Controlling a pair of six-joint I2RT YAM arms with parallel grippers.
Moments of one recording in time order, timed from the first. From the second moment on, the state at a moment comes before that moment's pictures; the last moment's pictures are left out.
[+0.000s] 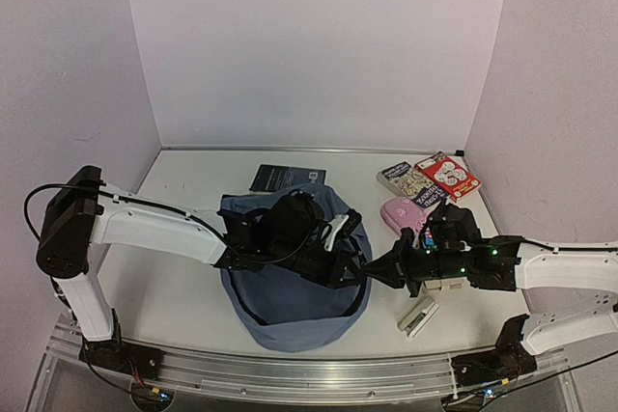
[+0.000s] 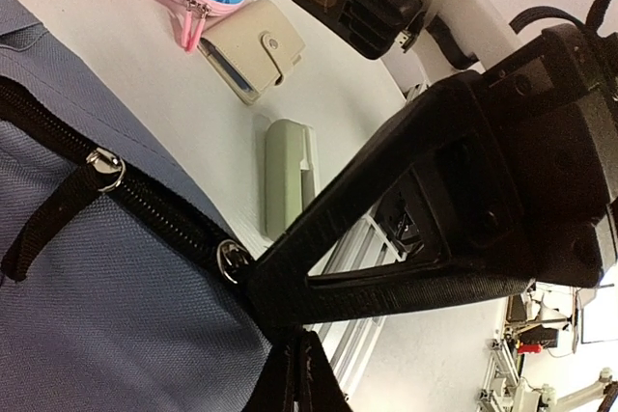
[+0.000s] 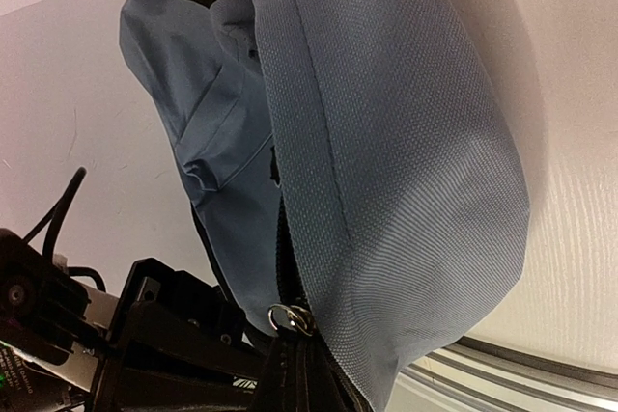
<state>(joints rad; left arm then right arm) -1.20 1.80 1.19 0.04 0.34 -0.72 0.90 1.11 0.56 -0.03 -0.26 1.53</state>
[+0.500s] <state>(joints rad) -1.20 1.80 1.17 -0.03 0.26 -0.76 0.90 1.21 0.76 -0.26 -0.01 1.18</state>
